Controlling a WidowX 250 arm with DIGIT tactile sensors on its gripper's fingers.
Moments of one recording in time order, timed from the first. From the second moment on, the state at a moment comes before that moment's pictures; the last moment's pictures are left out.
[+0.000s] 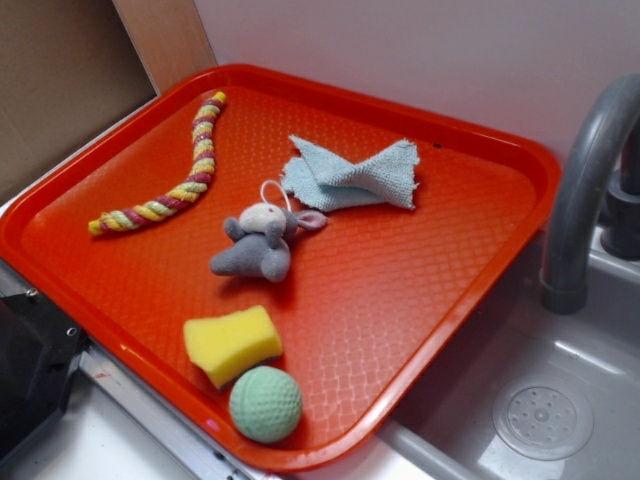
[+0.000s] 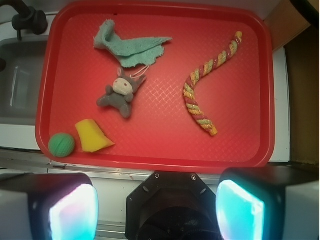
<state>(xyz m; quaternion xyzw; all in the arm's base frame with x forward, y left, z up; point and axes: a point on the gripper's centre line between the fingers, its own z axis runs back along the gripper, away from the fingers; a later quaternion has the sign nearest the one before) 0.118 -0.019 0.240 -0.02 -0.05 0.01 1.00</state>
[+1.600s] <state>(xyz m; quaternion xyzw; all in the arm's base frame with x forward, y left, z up) 0.228 0.068 0.076 0.01 -0.04 0.21 0.98</state>
